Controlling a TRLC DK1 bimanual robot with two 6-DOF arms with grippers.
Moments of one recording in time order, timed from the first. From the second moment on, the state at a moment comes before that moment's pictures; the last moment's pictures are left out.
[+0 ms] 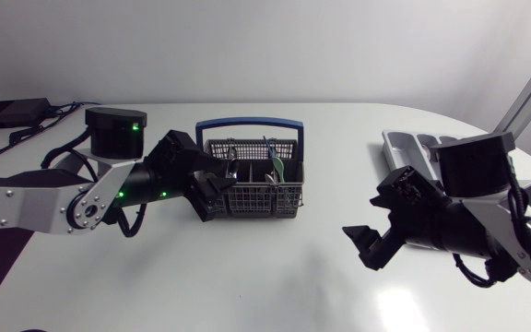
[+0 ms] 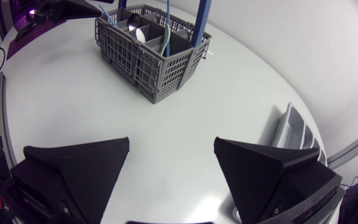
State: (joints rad) left arm -0.40 1.53 0.71 0.31 0.38 0.42; right arm 0.39 1.07 0.54 -0.26 -0.07 -0.35
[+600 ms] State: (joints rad) left arm -0.39 1.63 0.74 0.38 0.41 0.46; right arm 0.39 1.12 0.54 -0.22 -0.07 -0.35
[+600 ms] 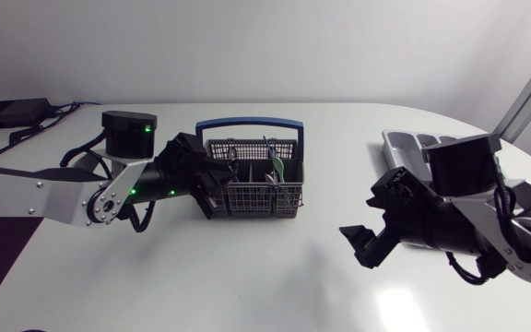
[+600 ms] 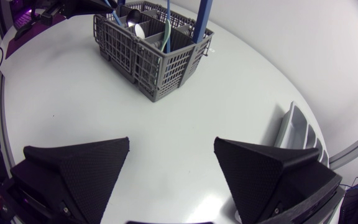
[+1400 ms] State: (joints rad) left arm -0.42 1.57 0.80 0.26 0.42 0.50; right arm 0.39 1.11 0.54 -0.22 -0.07 -0.35
